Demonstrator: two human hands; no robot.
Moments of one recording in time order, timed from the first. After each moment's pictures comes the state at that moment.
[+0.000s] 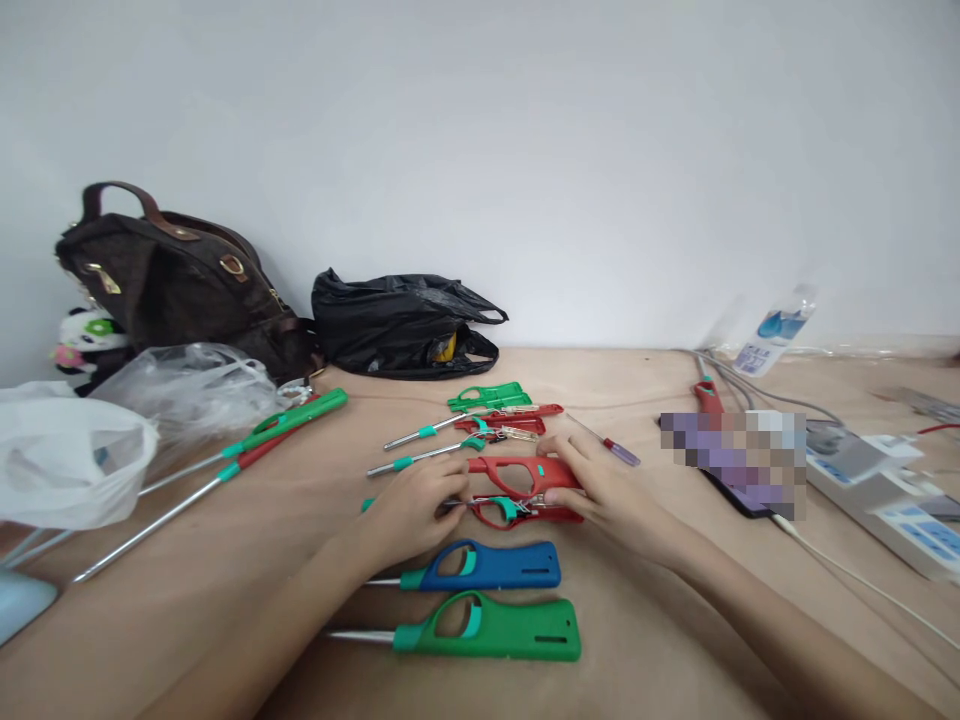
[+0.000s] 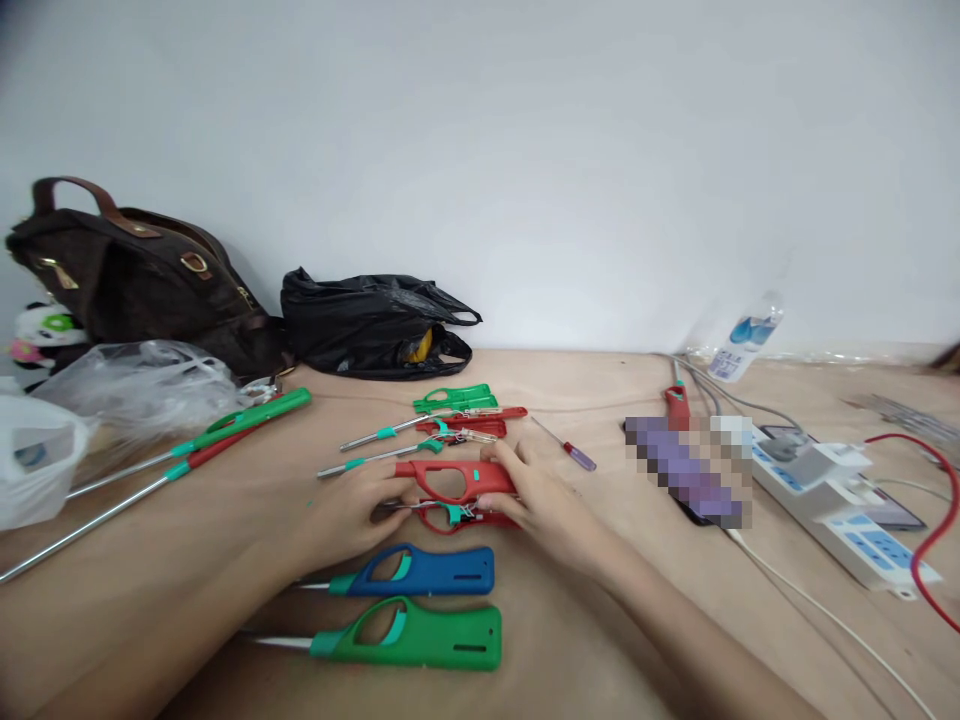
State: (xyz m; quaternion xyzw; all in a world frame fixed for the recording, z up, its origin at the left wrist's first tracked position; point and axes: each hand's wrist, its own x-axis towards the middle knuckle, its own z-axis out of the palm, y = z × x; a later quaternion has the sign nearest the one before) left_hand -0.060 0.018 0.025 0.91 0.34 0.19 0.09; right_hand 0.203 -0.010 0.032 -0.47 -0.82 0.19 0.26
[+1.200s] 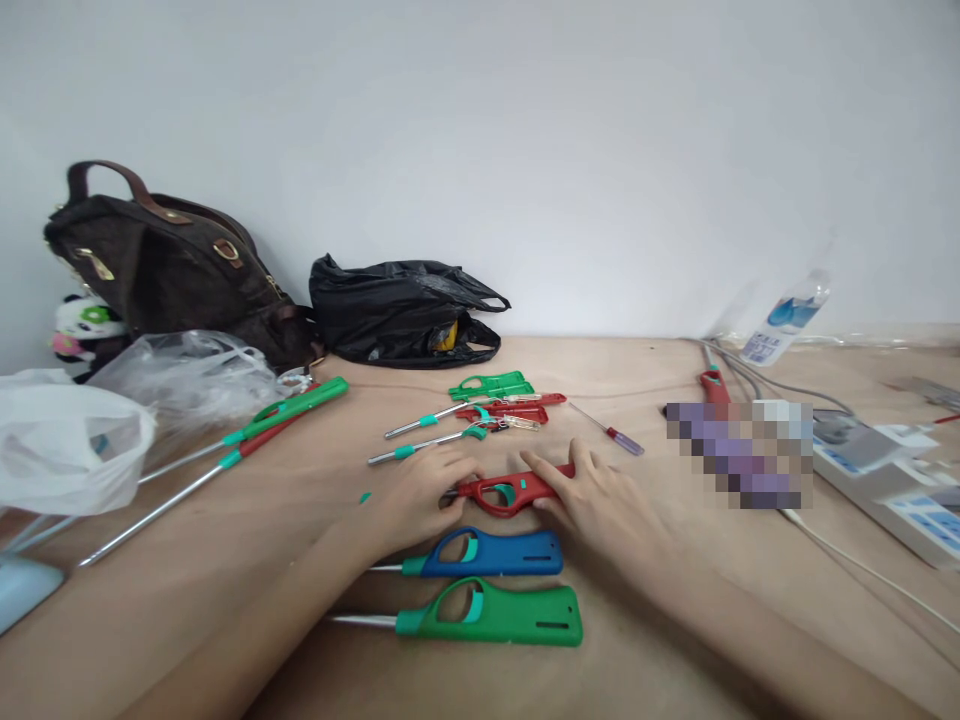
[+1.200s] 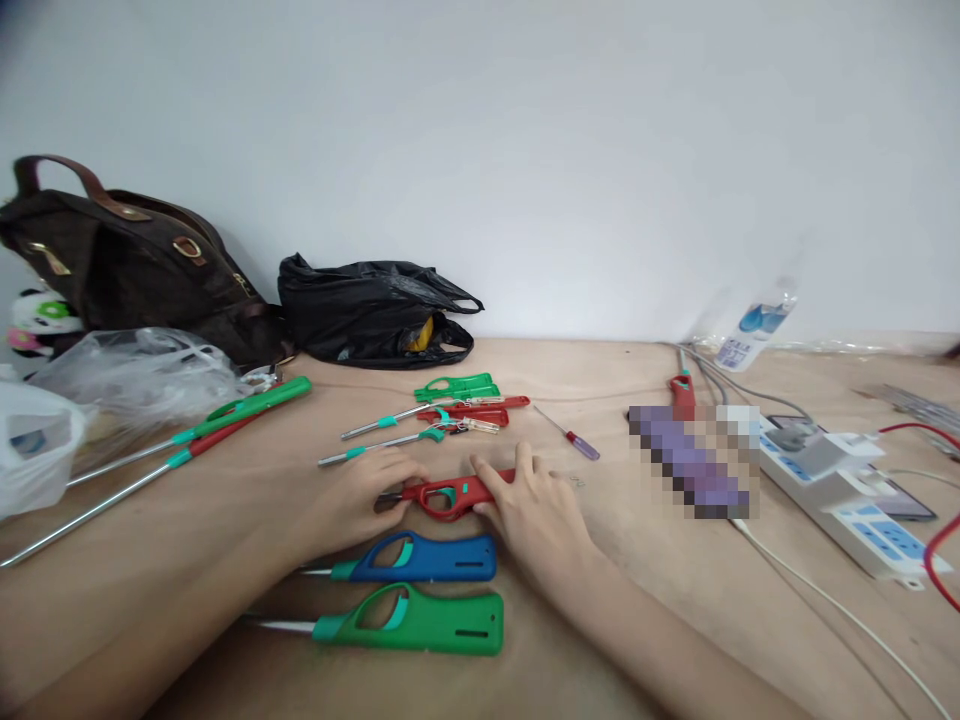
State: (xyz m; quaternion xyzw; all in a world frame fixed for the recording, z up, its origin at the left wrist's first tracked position) left_hand -0.059 0.021 0.021 0.92 0.33 0.17 0.10; right_hand 0.176 -0.029 0.010 -0.58 -0.80 -0.13 0.07
